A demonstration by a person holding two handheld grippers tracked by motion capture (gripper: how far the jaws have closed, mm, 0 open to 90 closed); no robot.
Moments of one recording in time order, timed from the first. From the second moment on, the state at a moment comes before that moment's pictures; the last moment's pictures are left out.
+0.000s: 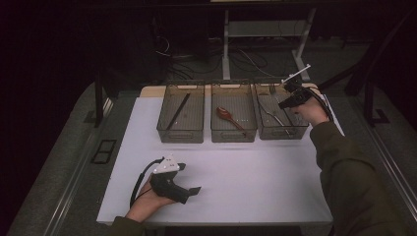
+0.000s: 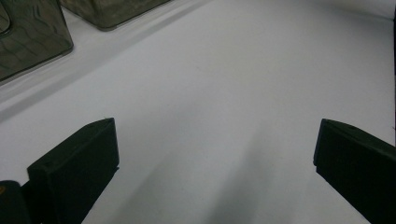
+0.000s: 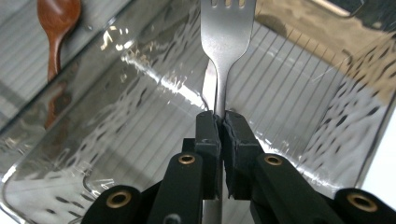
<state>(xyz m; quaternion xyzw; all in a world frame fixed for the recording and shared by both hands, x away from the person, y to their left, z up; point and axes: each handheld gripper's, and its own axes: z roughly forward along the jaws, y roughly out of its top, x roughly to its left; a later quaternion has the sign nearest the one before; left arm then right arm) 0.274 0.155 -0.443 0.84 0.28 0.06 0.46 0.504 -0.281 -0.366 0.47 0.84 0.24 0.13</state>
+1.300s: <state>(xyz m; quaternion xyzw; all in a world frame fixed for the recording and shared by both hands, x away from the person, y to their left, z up) 0.275 0.157 -0.441 0.84 0.29 0.07 0.46 0.495 -0.296 -0.364 0.49 0.82 0.29 0.13</state>
